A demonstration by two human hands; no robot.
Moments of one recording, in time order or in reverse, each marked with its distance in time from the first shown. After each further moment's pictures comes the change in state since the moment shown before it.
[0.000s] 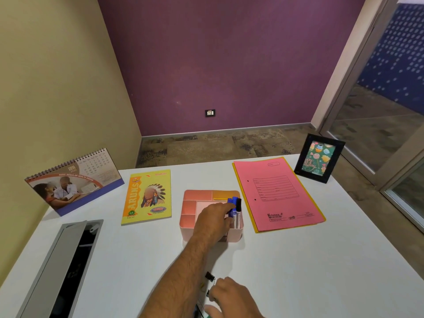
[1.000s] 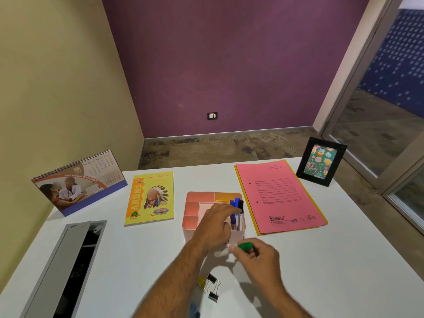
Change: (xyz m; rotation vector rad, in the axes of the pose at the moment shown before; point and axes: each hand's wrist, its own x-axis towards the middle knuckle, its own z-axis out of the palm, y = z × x) left_hand -0.014 -0.009 -0.007 -0.150 -0.030 0.175; right_hand -0.007 0.010 -0.081 0.954 0.724 0.329
